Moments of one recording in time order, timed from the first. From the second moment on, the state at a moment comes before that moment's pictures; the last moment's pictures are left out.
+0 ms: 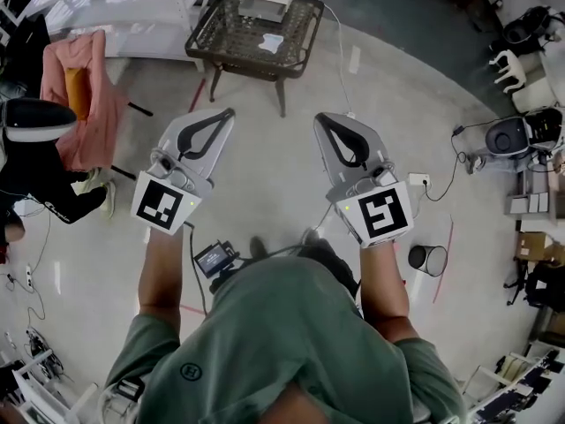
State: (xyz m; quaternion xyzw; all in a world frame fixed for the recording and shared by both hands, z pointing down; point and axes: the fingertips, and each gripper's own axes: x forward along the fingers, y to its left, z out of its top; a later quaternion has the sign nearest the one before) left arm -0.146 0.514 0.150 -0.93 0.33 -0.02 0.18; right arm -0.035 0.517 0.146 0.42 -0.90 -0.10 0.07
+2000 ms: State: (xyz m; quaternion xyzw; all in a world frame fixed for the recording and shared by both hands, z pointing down) left arm -0.003 0.232 0.176 -0.92 0.37 -0.08 0.15; right arm 0.102 0.219 0.179 0.36 -0.93 -0.05 0.05
